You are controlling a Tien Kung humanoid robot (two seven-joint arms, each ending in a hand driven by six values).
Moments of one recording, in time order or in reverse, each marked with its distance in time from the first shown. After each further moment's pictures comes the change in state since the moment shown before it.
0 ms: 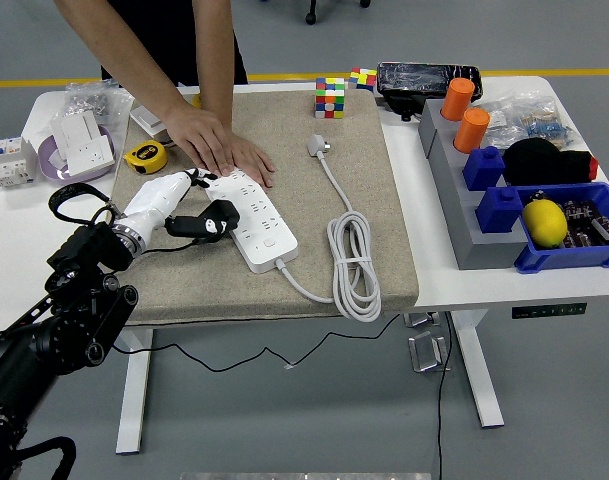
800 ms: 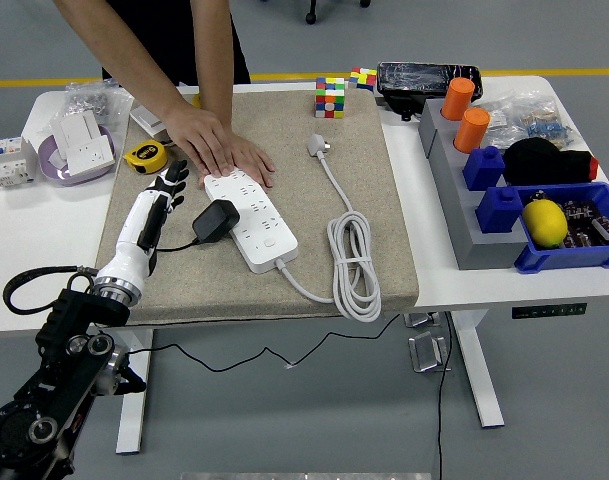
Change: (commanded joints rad) left arm 0.384 -0.003 0.065 -0.542 -0.760 0.078 0.127; right arm -0.013 0.011 0.022 -0.001 -0.010 -0.003 0.003
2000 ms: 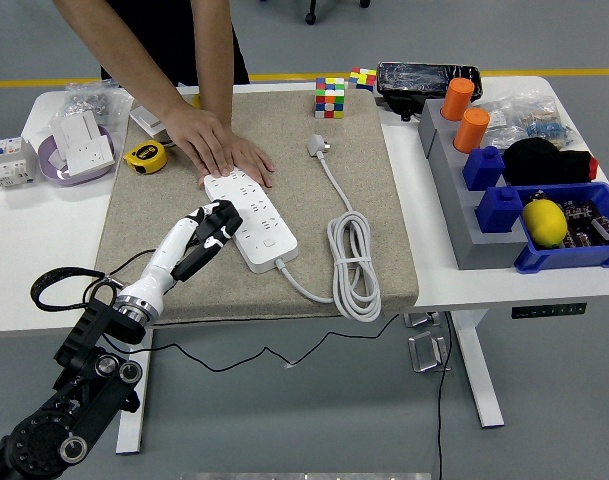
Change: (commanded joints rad) left arm -0.024 0.017 0.062 0.103 0.352 -0.001 -0.033; right arm -0.002 -0.004 -0.006 0.000 0.000 -0.002 -0.001
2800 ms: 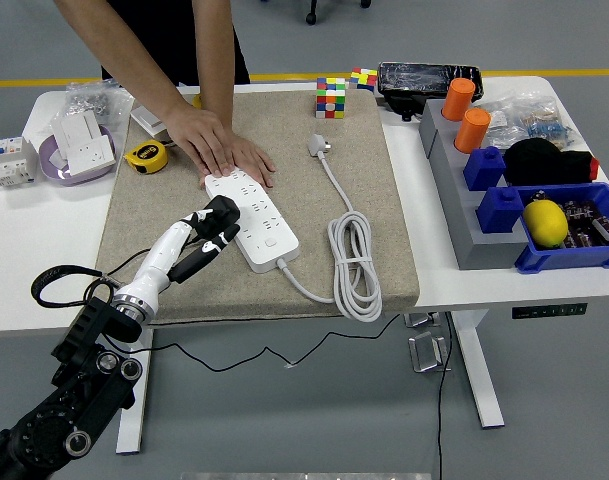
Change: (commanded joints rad) left arm -0.046 0.004 0.014 0.078 0.071 -0.013 0.022; right arm 0.005 -0.001 0.003 0.000 0.001 -0.001 0.000
